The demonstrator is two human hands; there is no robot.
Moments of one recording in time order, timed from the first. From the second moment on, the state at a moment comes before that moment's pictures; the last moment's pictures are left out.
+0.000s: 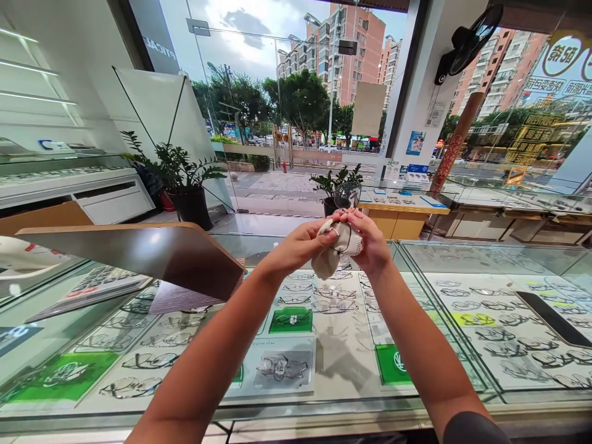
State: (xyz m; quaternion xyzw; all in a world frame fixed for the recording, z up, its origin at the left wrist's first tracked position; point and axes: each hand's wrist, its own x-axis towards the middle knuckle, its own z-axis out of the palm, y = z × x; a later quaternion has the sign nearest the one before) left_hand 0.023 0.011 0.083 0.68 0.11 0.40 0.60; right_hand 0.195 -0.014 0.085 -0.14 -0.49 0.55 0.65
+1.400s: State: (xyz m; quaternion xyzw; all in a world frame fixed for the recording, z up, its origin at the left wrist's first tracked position) left_hand 0.052 -0.004 0.070 0.66 0.18 0.57 0.45; right_hand 0.201 -0.015 0.084 -0.17 -0.53 0.55 0.62
